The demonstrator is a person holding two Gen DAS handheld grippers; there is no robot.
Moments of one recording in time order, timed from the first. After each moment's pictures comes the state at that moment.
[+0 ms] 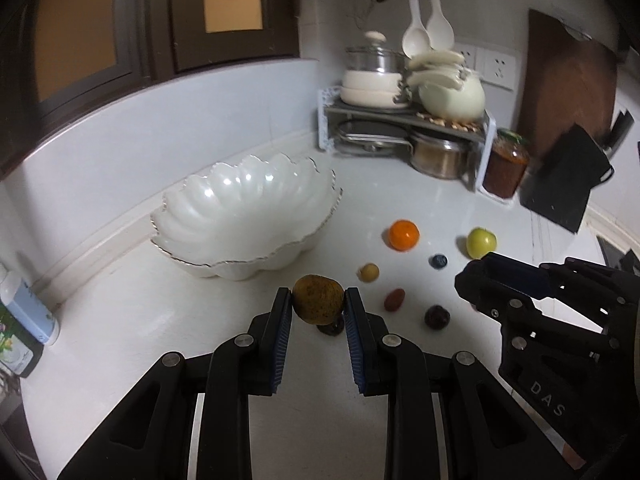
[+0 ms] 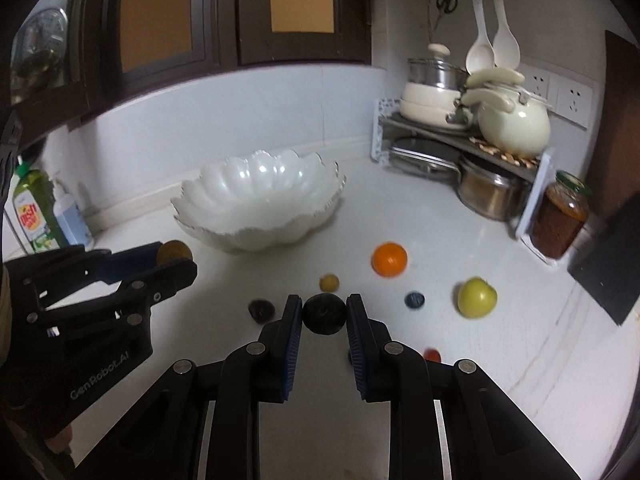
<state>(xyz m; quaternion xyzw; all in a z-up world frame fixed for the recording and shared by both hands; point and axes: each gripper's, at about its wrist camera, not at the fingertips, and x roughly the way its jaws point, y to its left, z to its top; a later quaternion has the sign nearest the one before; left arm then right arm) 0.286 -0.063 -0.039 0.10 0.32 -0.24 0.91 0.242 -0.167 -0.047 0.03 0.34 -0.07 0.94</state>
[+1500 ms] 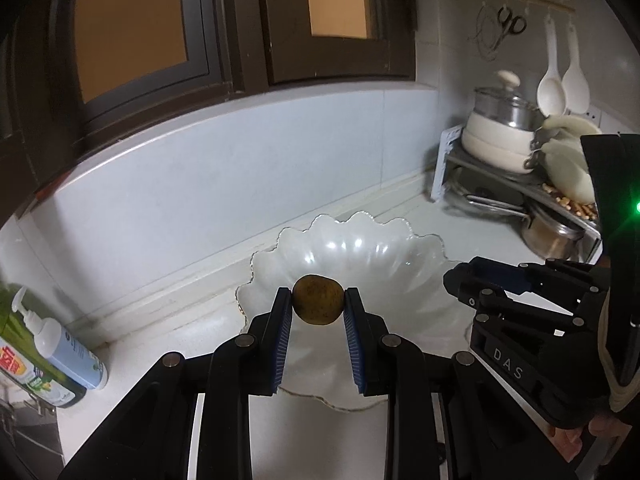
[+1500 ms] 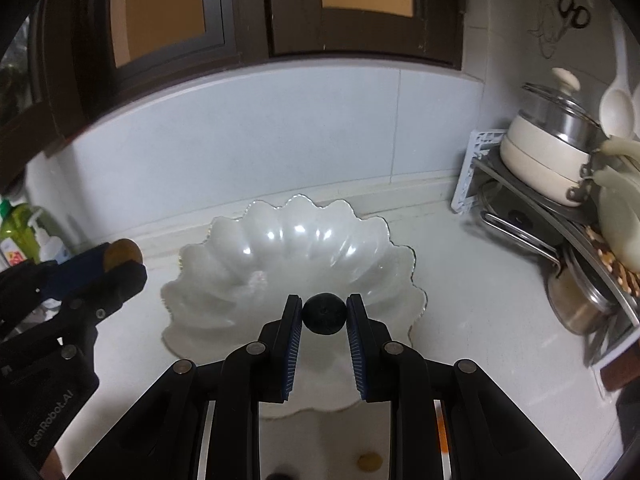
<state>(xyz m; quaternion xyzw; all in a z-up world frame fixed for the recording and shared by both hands) 0.449 -0.037 0.003 0.07 0.33 -0.10 0.94 0.465 -0.166 -0.026 0.00 0.39 0.03 0.92</state>
